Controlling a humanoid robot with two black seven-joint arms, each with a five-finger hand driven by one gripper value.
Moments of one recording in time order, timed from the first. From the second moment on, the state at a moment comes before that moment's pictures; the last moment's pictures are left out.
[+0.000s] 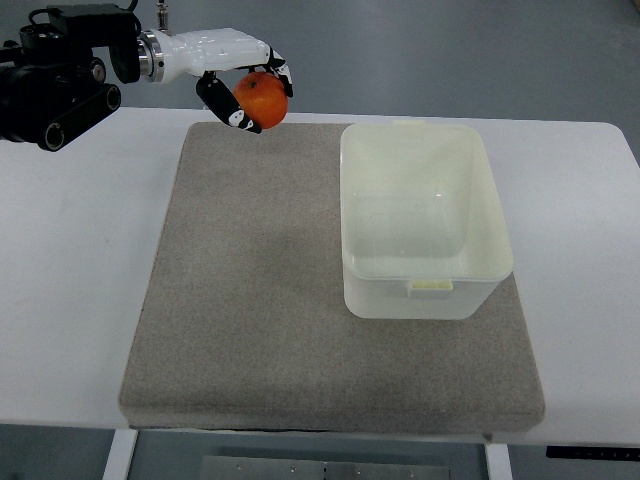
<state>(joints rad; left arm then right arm) -1.45 0.37 0.19 -0.62 1.19 -0.06 -0.61 0.02 0.00 -0.05 0.16 0.03 -0.07 0.15</state>
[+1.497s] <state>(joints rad) -1.56 0.12 0.21 -0.84 1.21 -0.06 -0.61 0.02 0.00 -0.05 0.16 0.03 -0.07 0.15</state>
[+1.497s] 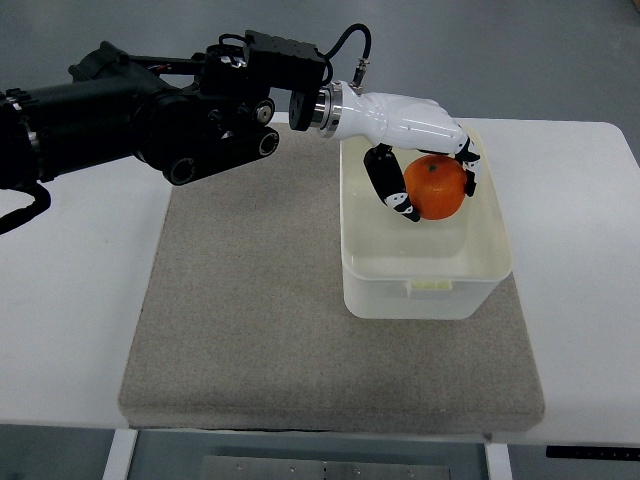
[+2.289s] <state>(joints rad) -1.50 0.12 0.21 -0.80 1.20 0.02 -0.61 0.02 0.00 -0.05 0.16 0.03 -0.07 0.15</state>
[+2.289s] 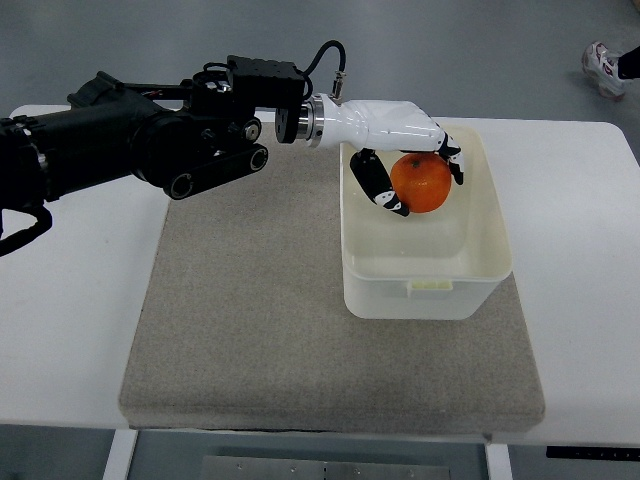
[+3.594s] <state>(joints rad) -1.44 0.12 0.19 -0.28 1.08 0.18 -0.61 0.02 0.00 -0.05 0.16 0.03 -0.07 0.15</state>
